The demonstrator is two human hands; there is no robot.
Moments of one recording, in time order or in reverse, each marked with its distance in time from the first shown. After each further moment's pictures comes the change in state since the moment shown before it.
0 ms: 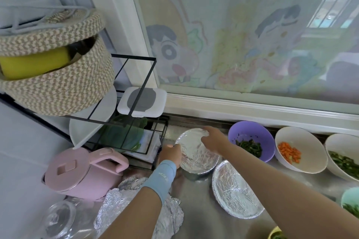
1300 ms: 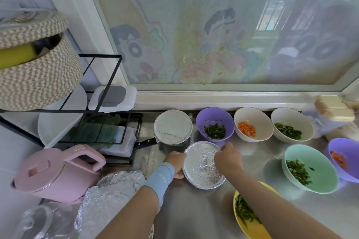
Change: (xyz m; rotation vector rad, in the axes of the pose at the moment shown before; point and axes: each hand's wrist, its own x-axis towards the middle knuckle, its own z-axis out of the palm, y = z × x) left_hand -0.061 -0.043 0.063 0.248 -0.423 -0.073; right_hand -0.141 0.108 0.002 0.133 0.435 0.353
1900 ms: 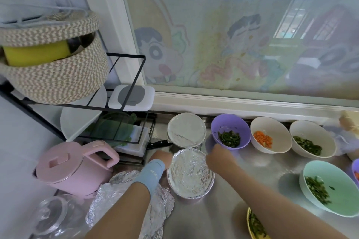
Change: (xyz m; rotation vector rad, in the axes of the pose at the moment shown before) left_hand 0.013 -0.006 -0.086 0.336 0.339 0.013; right_hand 0.000 -0.063 0.035 -0.380 -0.160 -0.188
